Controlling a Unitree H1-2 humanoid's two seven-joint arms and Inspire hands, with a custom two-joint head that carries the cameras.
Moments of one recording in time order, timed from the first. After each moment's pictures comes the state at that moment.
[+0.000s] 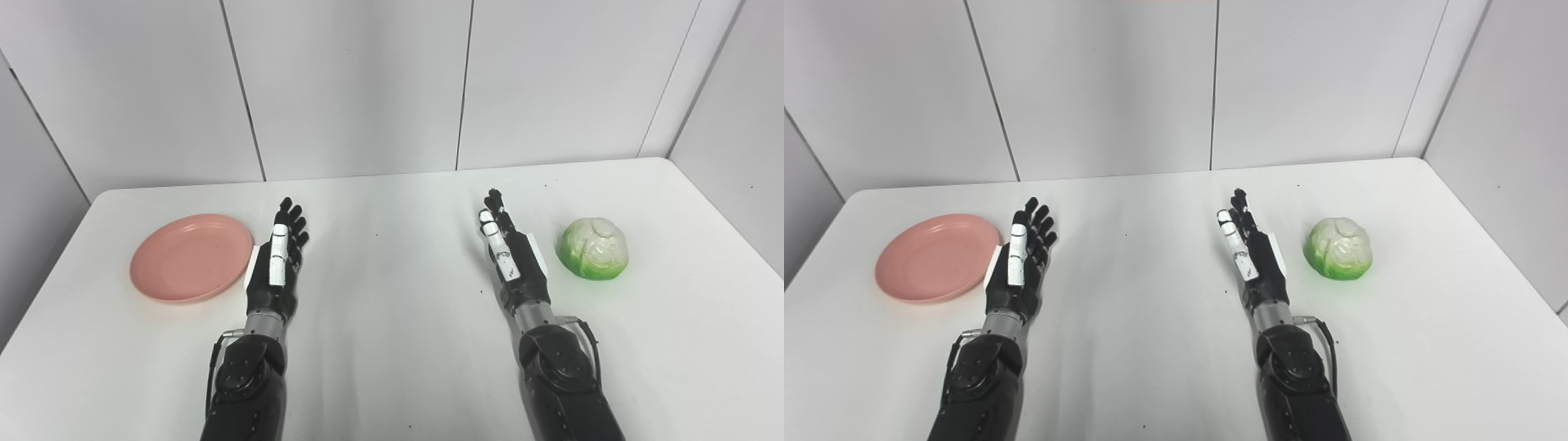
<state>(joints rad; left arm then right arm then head) -0.45 -0.04 0.08 0.51 -0.17 -0.24 -0.09 -0.37 -0.02 -0.05 0.33 0.11 -0.15 0.03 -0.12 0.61</state>
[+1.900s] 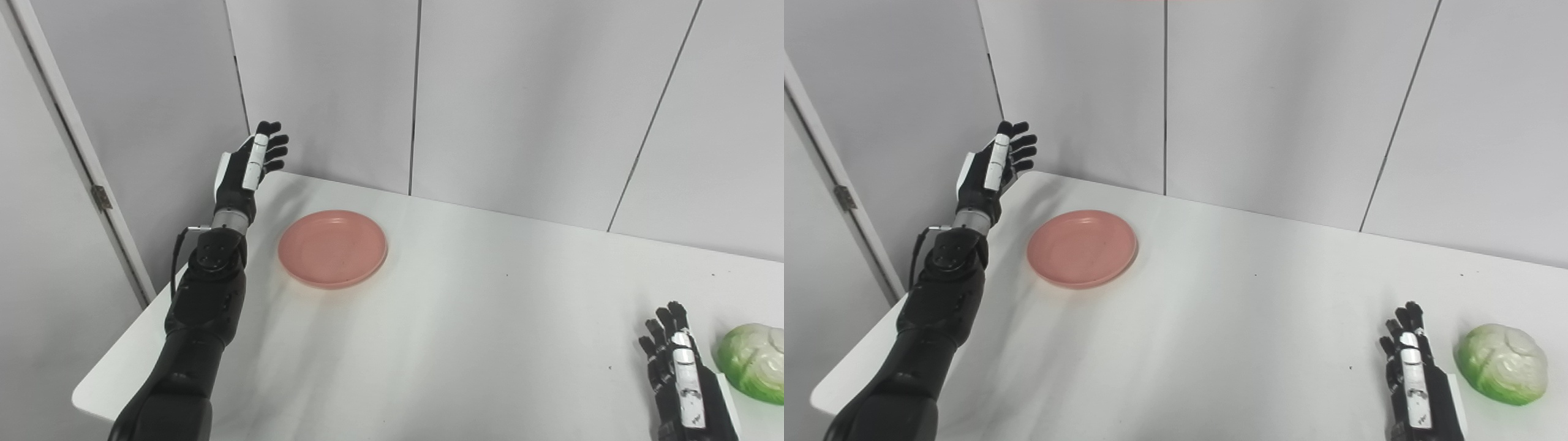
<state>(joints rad) -0.64 0.41 0.29 0.70 -0.10 -0.17 0.03 -0.19 -0.06 -0.07 0.09 0.25 -0.05 0.15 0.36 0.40</state>
